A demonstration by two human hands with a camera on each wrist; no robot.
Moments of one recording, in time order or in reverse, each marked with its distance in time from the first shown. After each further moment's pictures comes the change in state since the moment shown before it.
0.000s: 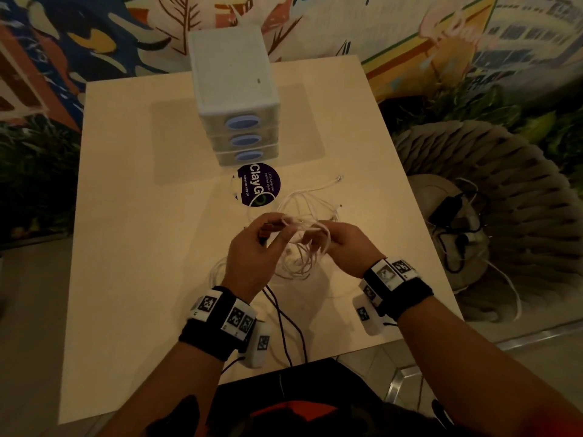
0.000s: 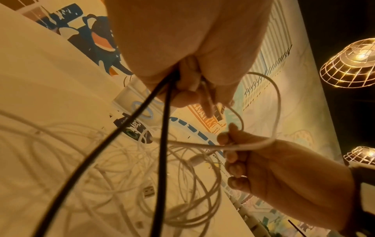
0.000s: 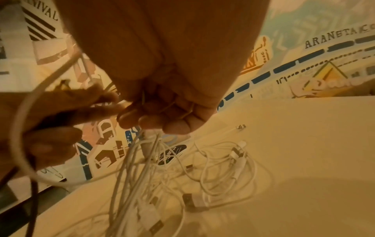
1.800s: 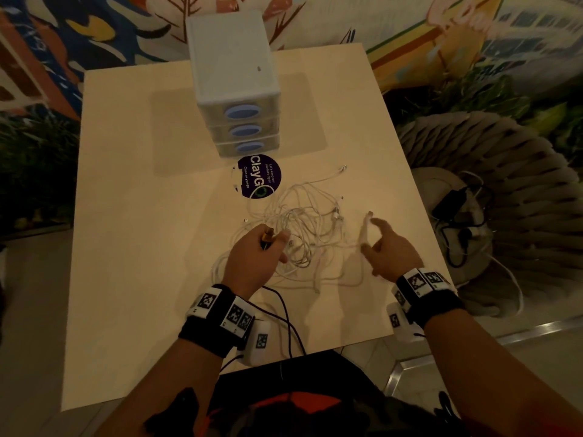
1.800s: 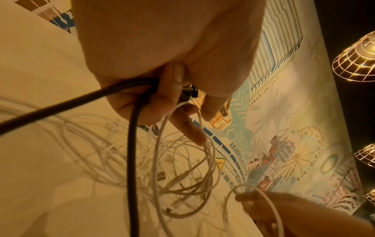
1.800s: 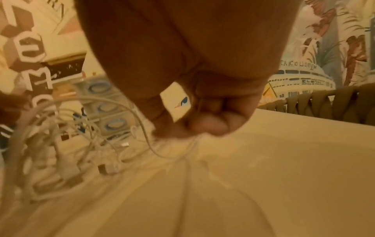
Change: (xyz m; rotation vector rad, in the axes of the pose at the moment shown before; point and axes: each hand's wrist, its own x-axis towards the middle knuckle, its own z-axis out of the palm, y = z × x) left_hand -0.007 -0.009 0.001 0.274 -0.096 -0.372; right_hand -0.041 0.068 -0.028 -0.278 0.179 0.492
